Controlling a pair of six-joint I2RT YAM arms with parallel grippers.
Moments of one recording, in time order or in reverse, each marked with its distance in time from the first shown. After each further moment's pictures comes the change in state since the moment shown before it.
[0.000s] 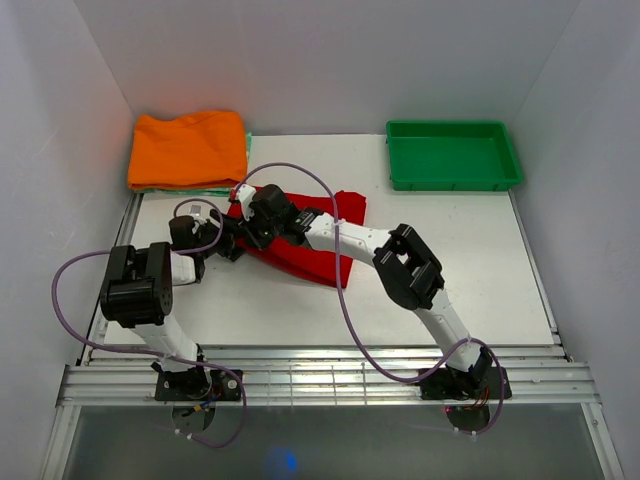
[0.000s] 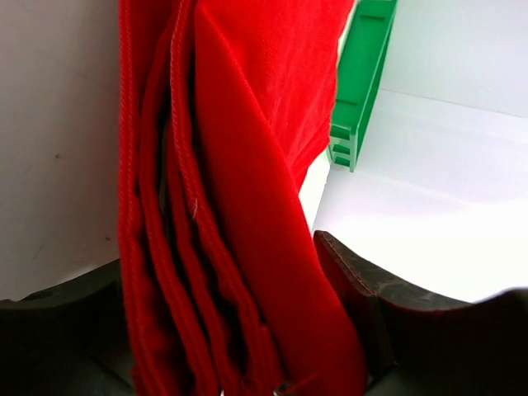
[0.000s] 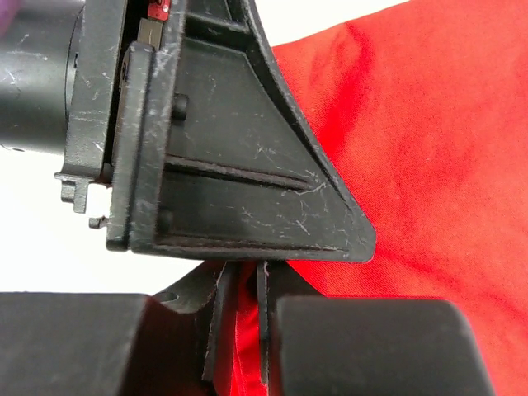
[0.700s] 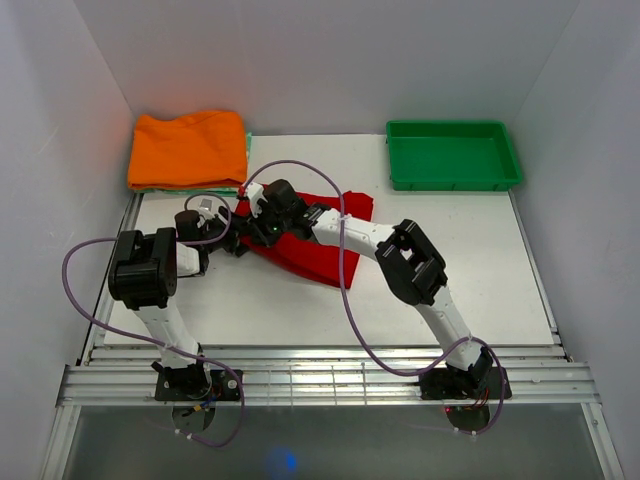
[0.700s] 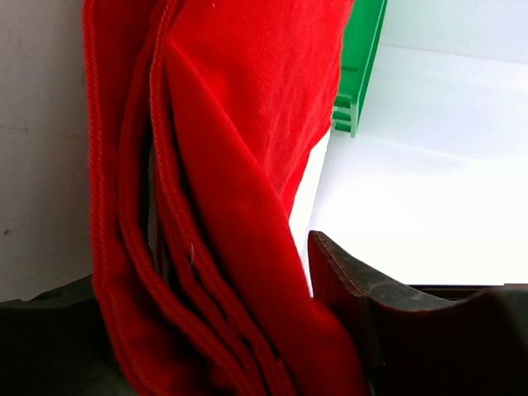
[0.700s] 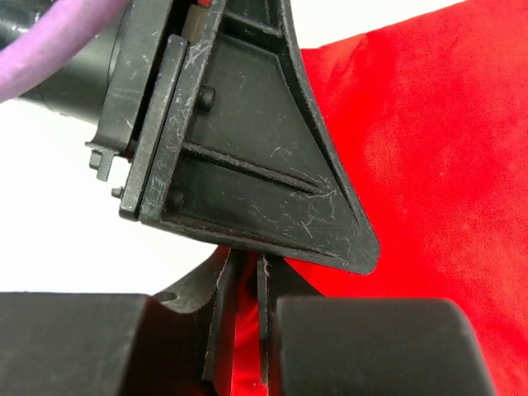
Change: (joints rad) left arm -0.017 0.149 0.090 0.082 0.109 0.030; right arm -0.052 0.000 -0.027 0.022 -0.112 -0.017
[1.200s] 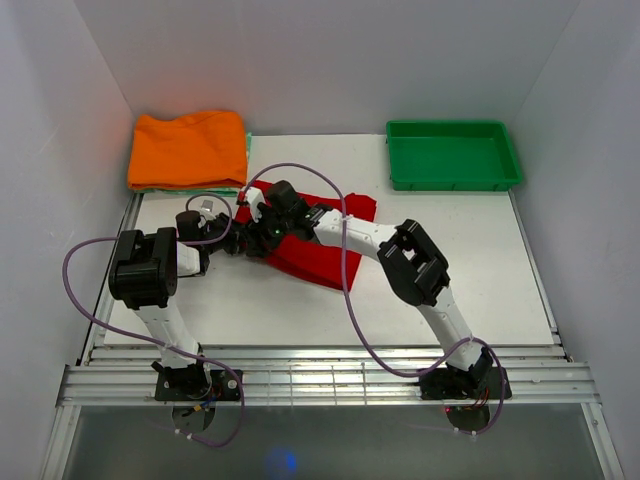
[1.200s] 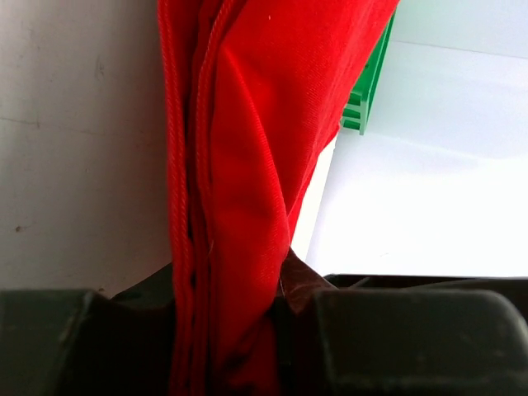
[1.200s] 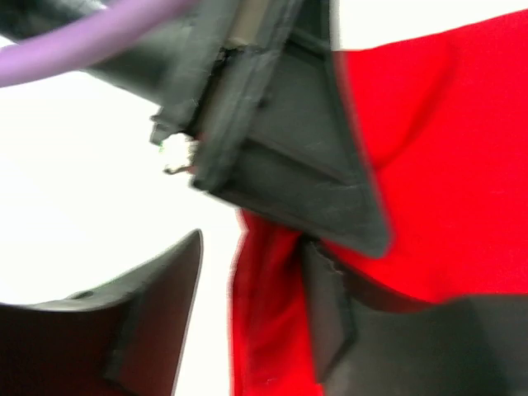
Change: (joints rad) left arm -0.005 0.009 0.005 -0.031 0.005 0.027; right arm -0.010 -0.008 -0.025 -0.005 -0.100 -0.019
